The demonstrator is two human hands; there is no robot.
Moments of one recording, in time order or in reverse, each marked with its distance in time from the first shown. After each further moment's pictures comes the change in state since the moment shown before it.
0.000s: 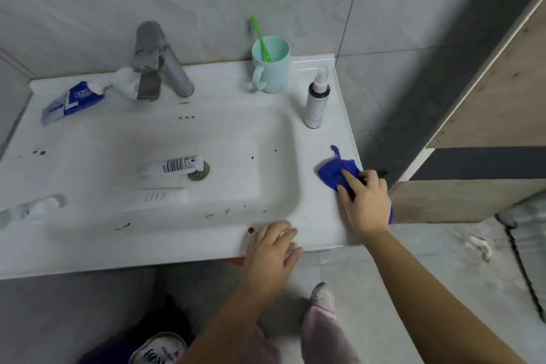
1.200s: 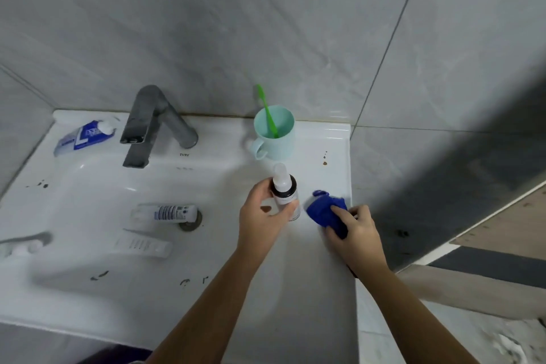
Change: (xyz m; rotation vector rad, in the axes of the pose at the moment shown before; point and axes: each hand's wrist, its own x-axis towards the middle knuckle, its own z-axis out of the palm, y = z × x) left_hand 0.232 0.017 -0.029 -0.641 0.313 -0.678; right_hand 0.151 0.002 0.003 0.215 -0.393 -0.096
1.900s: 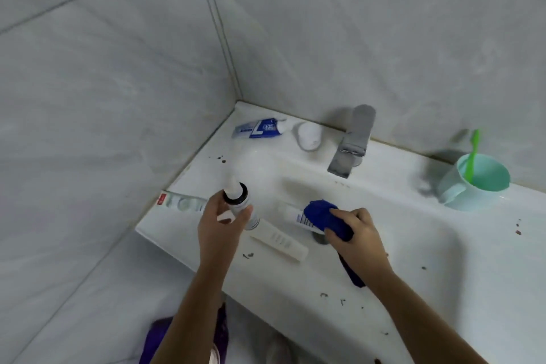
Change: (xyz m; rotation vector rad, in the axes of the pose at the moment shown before) left_hand -0.006 -0.088 -0.348 0.042 0.598 -0.137; right_hand -0.011 -0.279 0.136 0.208 -0.229 -0.335
